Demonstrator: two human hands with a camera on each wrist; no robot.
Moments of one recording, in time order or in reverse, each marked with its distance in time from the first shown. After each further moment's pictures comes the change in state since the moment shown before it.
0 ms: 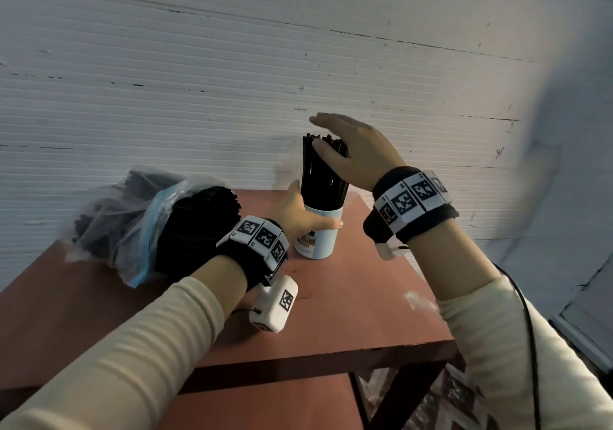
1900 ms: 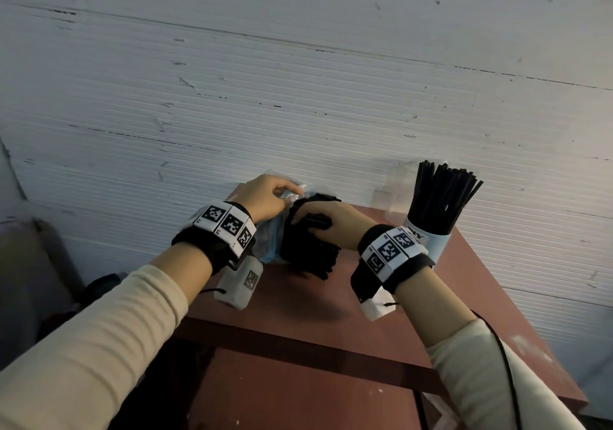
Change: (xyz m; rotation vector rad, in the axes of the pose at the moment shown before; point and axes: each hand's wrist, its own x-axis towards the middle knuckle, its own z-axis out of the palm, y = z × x) left_hand -0.076 -0.061 -0.211 0.448 0.338 0.092; right_hand 0.012 -0.148 0.114 0.430 -0.503 -0.219
